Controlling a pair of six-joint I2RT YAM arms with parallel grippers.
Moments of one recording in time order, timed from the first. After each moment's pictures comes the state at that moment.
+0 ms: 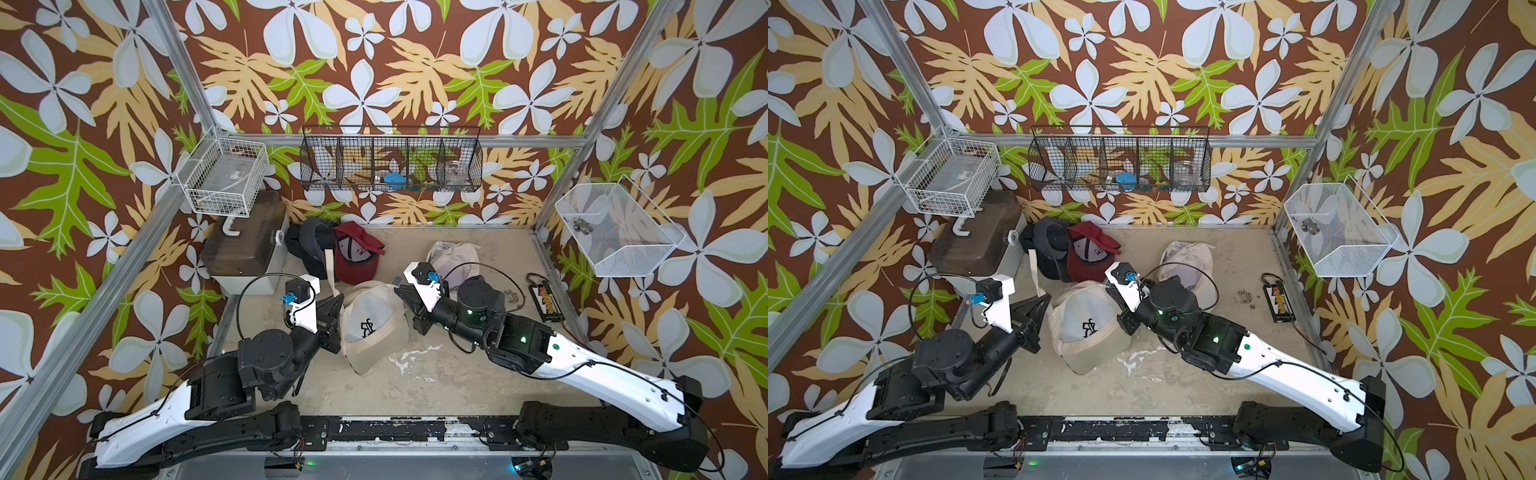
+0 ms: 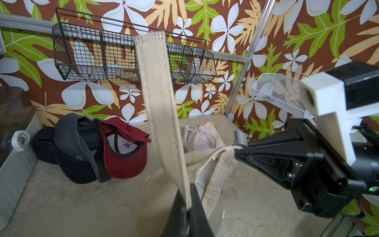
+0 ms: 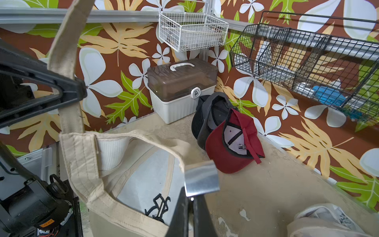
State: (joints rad) left arm -1.26 0.64 1.04 -0.57 -0.78 -0.34; right arm 1.05 1.15 1.13 -0.20 0.16 -0.03
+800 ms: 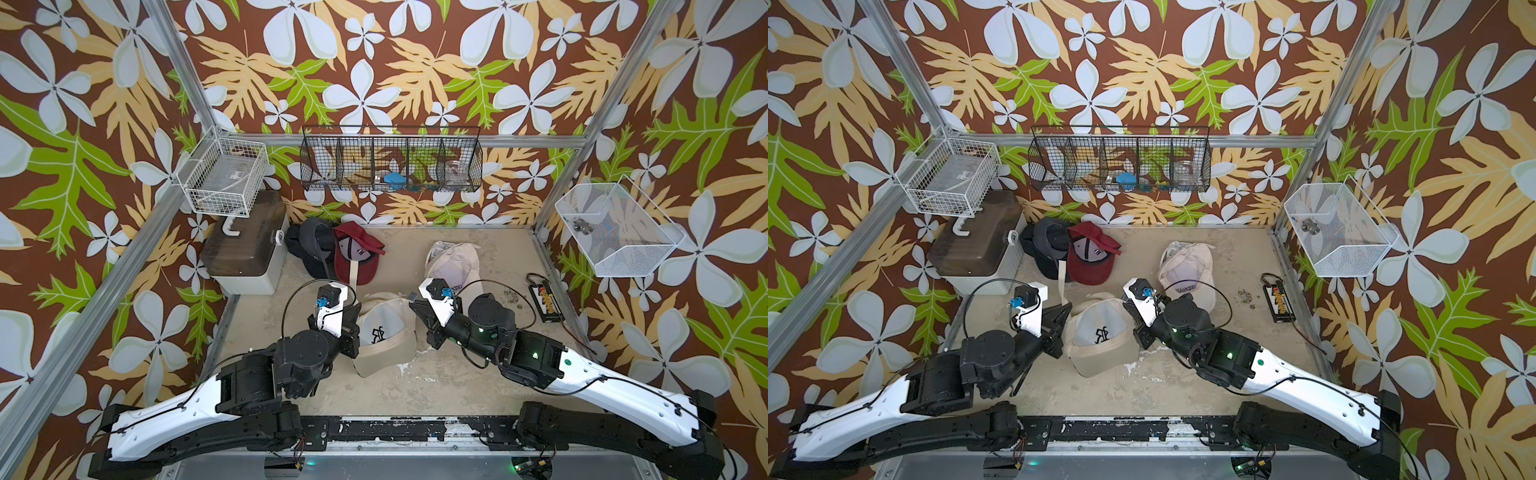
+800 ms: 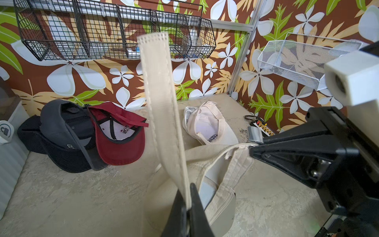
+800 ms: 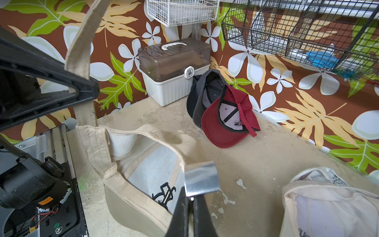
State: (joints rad) left arm -1.26 0.72 0.96 -0.54 -0.75 -0.36; right arm 1.05 1.01 0.96 -0.22 0.20 0.03
